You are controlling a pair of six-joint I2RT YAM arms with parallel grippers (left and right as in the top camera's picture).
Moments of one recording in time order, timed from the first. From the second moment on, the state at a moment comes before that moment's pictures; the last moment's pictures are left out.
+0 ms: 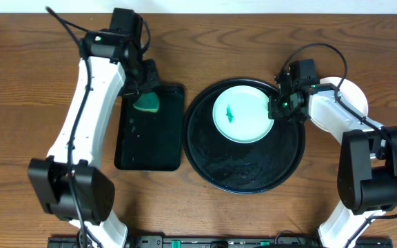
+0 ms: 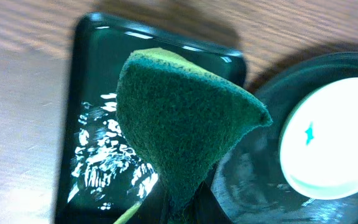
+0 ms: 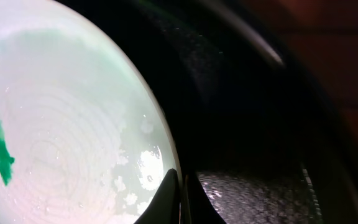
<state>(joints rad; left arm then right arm) -0.16 1.83 1.76 -1.25 0.09 -0.37 0.14 1.91 1.17 -0.51 -0.23 0.15</state>
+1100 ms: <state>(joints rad) -0.54 2.02 1.71 -0.90 0.19 -0.51 0.18 1.91 1.17 -0.51 -0.27 0.25</state>
